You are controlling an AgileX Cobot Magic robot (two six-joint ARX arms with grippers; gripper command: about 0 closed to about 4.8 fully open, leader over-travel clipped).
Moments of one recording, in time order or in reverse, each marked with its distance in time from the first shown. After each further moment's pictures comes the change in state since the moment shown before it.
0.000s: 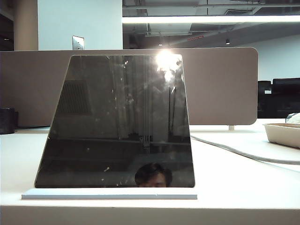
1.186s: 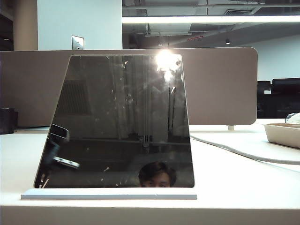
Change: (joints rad) left arm -0.450 0.000 0.000 0.000 -0.003 0.000; right arm 0.000 0.000 0.000 0.000 0.000 0.000
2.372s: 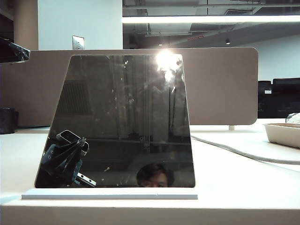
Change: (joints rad) left arm -0.284 0.000 0.000 0.000 0.006 0.000; right arm 0.000 0.001 0.000 0.178 -0.433 0.560
